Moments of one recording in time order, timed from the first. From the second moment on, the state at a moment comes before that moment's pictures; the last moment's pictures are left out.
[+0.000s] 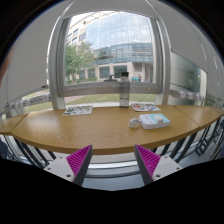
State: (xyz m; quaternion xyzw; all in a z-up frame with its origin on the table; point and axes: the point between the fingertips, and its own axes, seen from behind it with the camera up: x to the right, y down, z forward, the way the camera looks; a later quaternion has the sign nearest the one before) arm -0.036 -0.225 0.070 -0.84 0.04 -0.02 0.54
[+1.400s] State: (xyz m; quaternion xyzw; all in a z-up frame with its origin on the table) arm 0.285 -0.037 0.296 -0.70 0.02 -0.06 0.71
